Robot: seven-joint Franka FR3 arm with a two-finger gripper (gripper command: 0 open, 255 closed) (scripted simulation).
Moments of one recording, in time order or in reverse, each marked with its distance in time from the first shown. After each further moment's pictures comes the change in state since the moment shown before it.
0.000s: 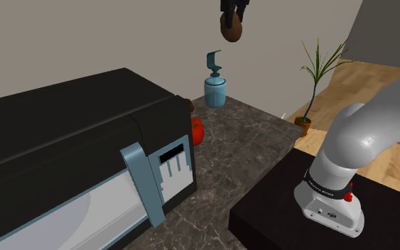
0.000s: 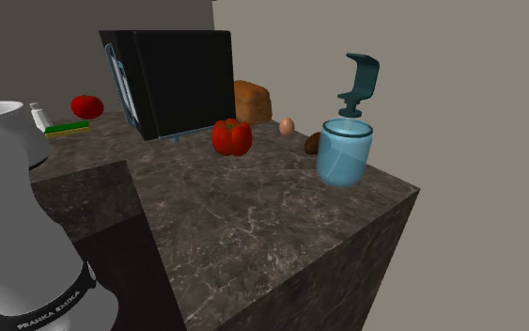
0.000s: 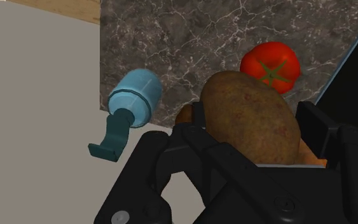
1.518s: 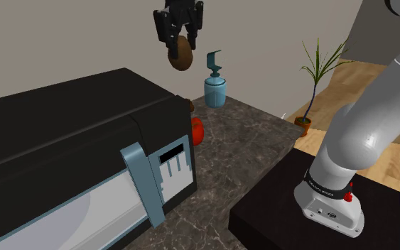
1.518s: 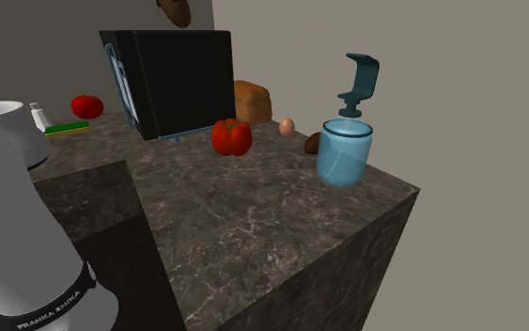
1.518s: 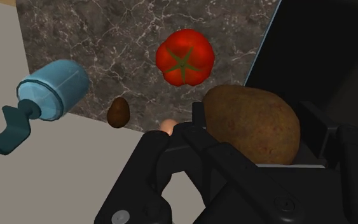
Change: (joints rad) arm 0.087 0.209 0.324 0.109 0.012 0.071 0.418
